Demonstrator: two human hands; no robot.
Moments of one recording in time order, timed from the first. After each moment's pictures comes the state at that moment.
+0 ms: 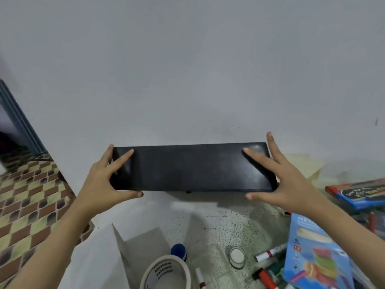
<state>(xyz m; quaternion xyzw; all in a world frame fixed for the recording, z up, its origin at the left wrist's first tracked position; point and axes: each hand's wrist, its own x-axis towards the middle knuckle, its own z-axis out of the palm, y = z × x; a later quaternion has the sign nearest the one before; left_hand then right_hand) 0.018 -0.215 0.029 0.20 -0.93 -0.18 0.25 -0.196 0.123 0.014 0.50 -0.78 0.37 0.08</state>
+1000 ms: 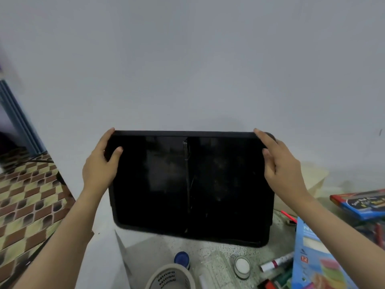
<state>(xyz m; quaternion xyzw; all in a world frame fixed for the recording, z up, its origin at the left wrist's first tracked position) -0.024 -0.261 0.035 0.27 -0.82 -0.23 0.45 -0.223 0.075 0.015 0.41 -0.75 0.41 0.32</state>
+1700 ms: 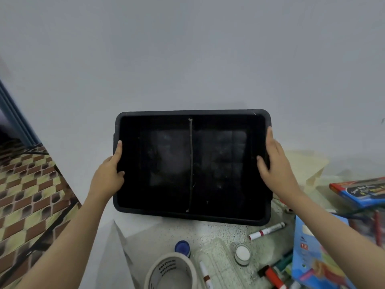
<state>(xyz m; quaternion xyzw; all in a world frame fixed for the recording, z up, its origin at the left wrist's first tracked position) -0.026 -0.279 -0.021 0.31 -0.91 -0.15 0.25 -0.239 0.068 -0.028 0.37 -0.80 0.42 0.20</state>
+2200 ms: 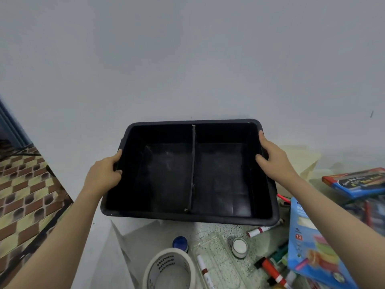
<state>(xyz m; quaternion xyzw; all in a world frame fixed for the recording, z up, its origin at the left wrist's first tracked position) -0.029 -0.281 -0.014 0.33 -0.91 -0.14 0.20 -0.253 0.075 -0.020 0.31 -0.86 0.40 0.08</state>
